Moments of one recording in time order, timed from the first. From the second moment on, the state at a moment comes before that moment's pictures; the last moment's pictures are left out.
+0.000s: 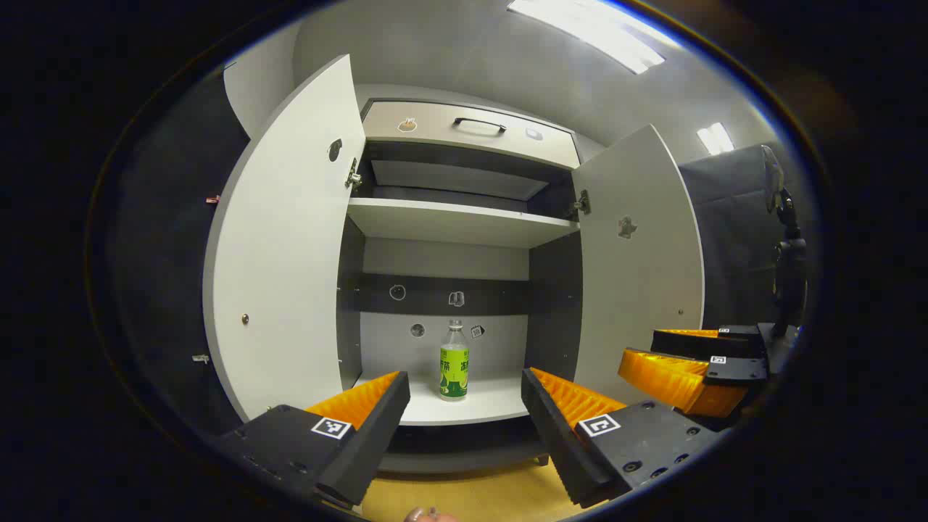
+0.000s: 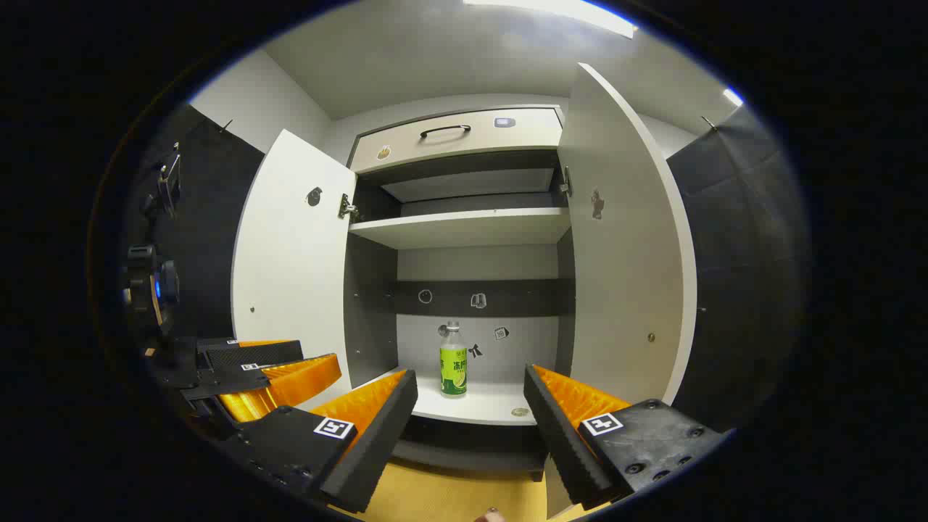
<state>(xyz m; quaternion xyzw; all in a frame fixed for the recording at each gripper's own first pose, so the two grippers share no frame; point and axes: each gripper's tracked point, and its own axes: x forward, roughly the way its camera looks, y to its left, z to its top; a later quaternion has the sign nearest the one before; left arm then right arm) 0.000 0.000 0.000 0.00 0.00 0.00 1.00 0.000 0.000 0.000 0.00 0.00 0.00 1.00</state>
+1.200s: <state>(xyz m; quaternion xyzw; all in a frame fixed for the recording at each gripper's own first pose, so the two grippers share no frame) 0.014 0.006 -0.022 0.00 0.01 -0.07 1.00 -0.008 0.023 -0.006 0.00 0.01 -0.02 1.00</state>
